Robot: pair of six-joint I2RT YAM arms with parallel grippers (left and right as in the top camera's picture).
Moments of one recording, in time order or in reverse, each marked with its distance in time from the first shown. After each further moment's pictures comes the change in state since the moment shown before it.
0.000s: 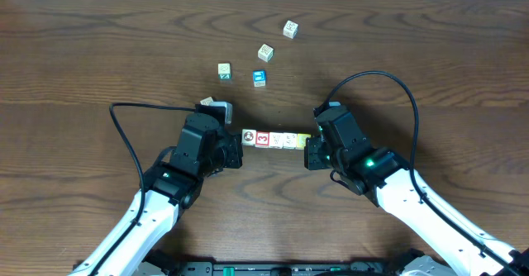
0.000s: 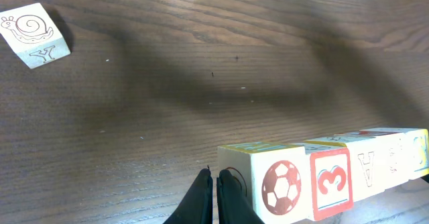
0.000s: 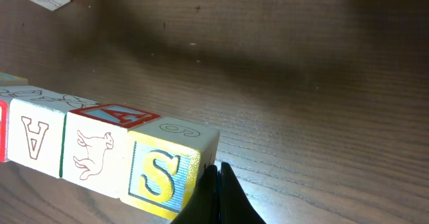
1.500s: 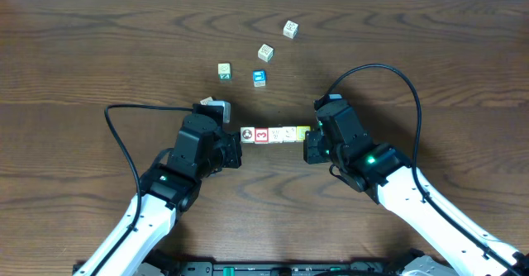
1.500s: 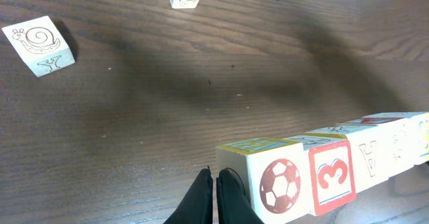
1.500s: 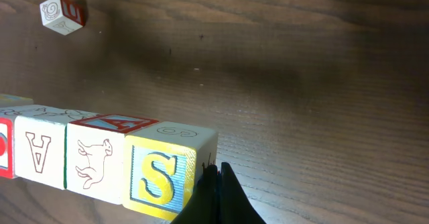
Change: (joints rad) left arm 0.000 -0.034 0.000 -0.005 -0.007 -0.006; right arm 0.002 0.000 0.047 -0.006 0.034 -0.007
